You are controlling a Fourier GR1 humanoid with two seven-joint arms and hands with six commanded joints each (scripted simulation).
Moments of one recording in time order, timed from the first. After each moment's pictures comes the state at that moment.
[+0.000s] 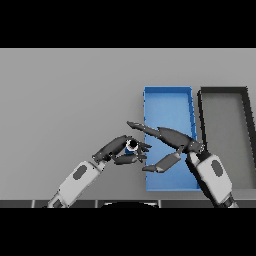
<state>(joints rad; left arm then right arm) -0.30 0.15 -0.59 -1.58 0.13 -0.18 -0.02 -0.37 -0.36 0.28 -1.95 -0.46 0.56 0.33</state>
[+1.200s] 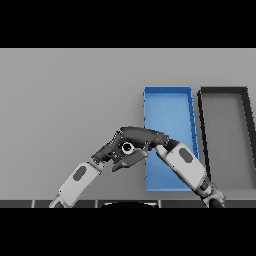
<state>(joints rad) -0.27 0.12 -0.56 -1.58 0.06 -0.23 -0.02 -0.61 -0.19 0.44 -1.76 -0.36 0.60 0.24</state>
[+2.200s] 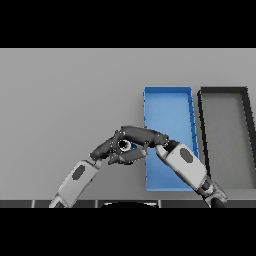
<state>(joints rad) -0.27 0.11 -0.50 -1.57 -0.05 -0.29 0.03 -0.62 -0.21 0.46 -1.77 -0.40 0.50 0.27</state>
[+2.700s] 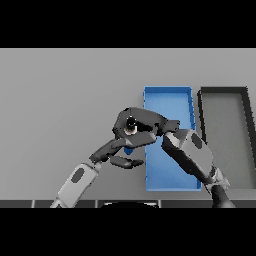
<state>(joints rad) -0.23 0.11 -0.51 -1.61 -0.02 -0.28 0.11 -0.82 -0.26 0.33 -1.79 -0.88 0.29 0.50</state>
